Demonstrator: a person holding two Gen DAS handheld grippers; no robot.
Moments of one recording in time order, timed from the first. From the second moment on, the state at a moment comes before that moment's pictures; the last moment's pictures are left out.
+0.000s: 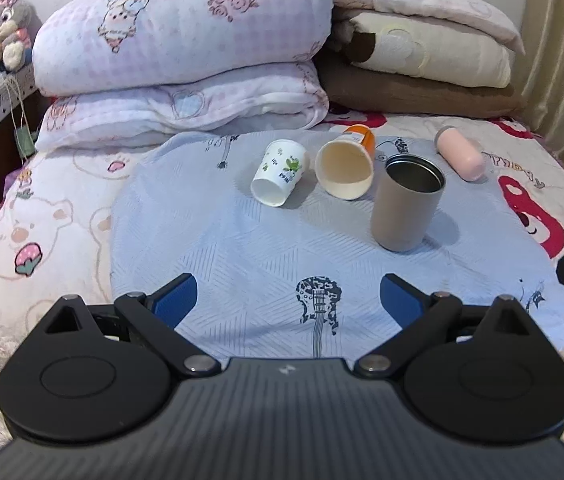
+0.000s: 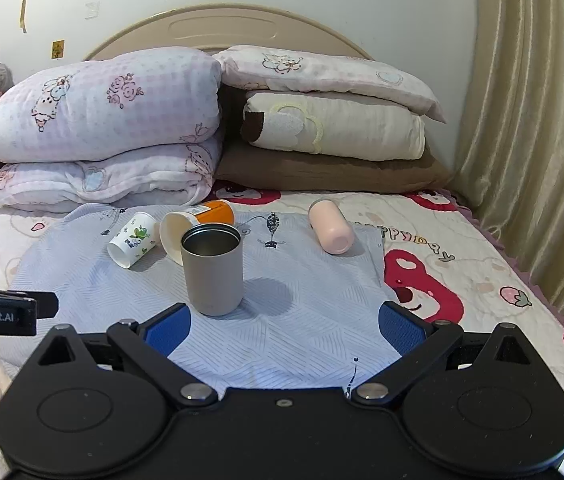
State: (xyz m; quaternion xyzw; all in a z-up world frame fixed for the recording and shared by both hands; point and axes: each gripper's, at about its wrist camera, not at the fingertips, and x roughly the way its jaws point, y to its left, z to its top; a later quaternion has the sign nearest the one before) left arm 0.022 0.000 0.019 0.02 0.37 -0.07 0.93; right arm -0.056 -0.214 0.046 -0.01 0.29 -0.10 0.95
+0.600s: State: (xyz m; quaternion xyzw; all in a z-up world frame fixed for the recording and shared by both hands) left arm 0.020 0.000 0.018 0.02 0.37 -0.07 0.92; right arm -0.053 -0.211 0.045 -0.01 0.29 -0.10 0.95
